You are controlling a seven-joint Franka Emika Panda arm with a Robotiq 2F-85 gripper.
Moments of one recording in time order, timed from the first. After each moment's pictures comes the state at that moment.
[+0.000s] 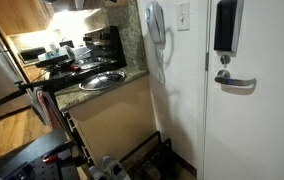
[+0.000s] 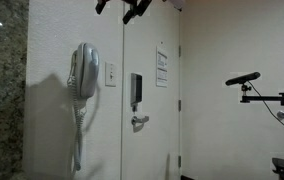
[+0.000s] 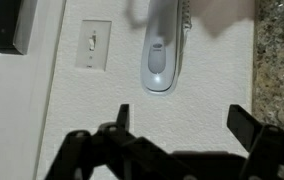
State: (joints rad) arm -0.81 -0.33 1.15 -2.11 -0.99 2.77 1.35
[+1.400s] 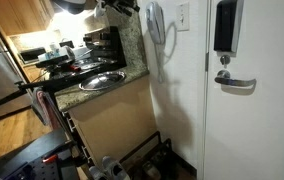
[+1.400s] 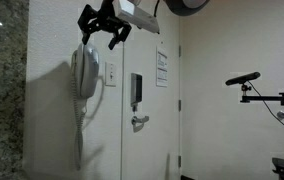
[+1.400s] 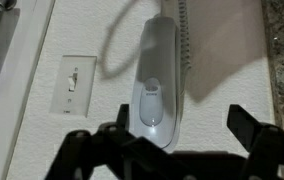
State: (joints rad) arm -1.69 -0.29 1.97 -1.94 -0.76 2.80 1.13
